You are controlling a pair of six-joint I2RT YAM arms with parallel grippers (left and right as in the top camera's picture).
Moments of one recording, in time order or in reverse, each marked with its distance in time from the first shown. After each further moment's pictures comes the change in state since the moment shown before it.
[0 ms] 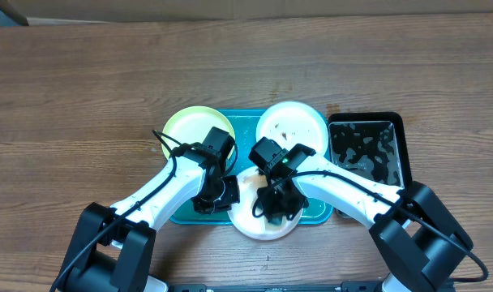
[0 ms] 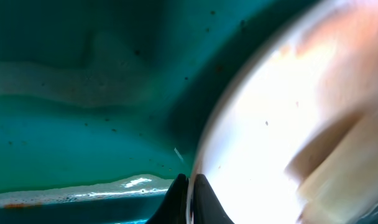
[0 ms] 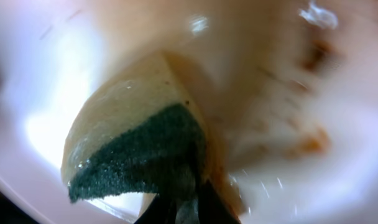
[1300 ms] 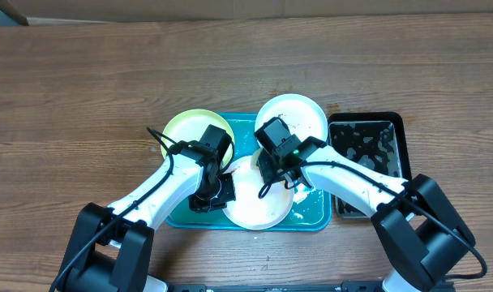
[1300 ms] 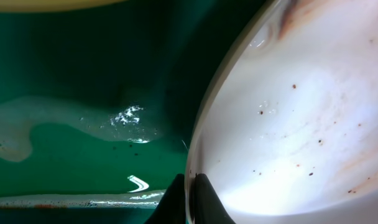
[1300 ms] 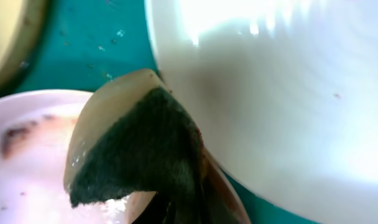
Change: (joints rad) left arm 0.013 0.000 0.015 -0.040 -0.057 -0.013; right arm -0.081 0.011 -0.021 0.362 0.251 -0.121
